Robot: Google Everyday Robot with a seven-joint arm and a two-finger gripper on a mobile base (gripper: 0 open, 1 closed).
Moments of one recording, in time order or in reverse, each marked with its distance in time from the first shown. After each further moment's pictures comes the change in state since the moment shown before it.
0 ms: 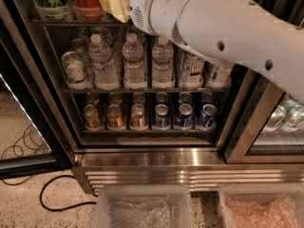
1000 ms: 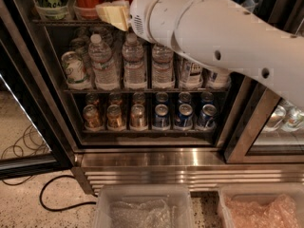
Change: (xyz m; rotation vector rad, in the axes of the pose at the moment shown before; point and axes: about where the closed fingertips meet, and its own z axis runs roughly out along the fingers) arm 0.016 -0.002 -0.004 0.023 0.027 0.014
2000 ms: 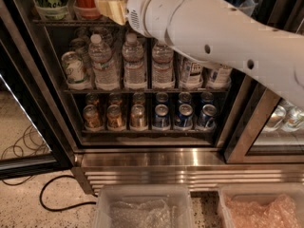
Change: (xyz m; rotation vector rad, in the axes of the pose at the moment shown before) arm -0.004 -0.007 0.020 0.016 -0.029 0.004
